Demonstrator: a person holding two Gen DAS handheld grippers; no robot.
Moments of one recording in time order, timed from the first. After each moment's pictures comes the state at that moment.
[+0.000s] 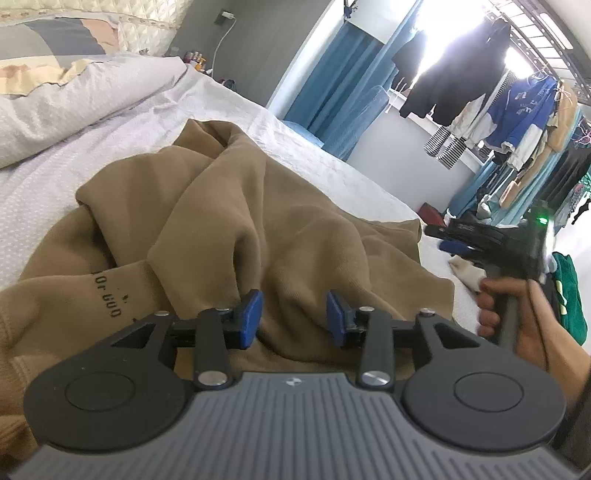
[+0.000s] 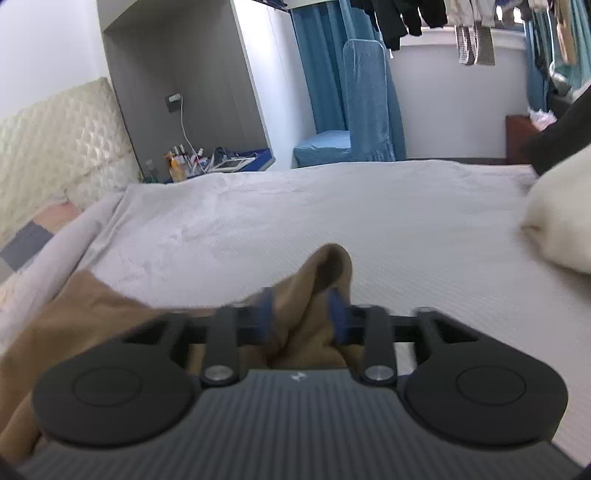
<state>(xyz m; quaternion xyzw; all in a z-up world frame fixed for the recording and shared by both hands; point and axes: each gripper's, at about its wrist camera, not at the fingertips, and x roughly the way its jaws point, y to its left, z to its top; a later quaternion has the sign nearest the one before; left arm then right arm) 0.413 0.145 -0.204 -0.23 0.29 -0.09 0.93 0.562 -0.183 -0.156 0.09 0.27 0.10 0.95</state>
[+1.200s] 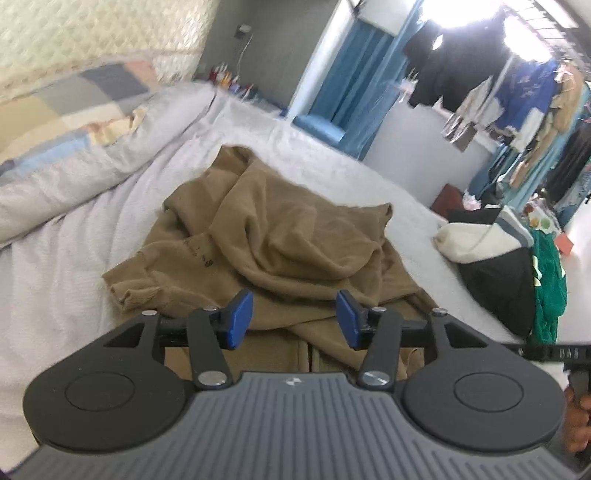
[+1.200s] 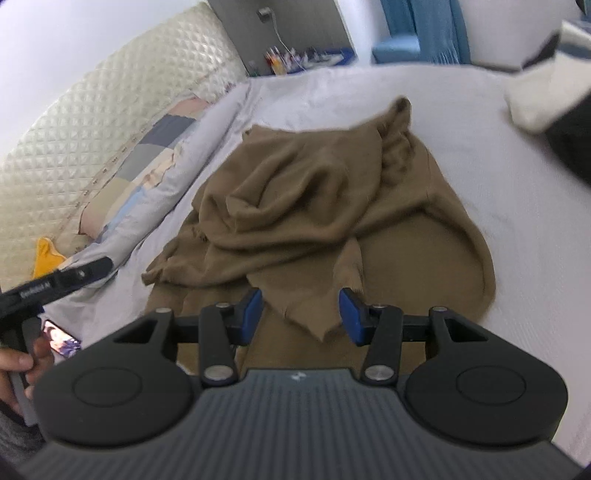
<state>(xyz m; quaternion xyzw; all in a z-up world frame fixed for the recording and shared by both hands) 0.223 0.137 -0.046 -0.19 0.34 -0.04 0.92 0.277 -0.220 -0.049 0.11 0.44 0.24 0.86</state>
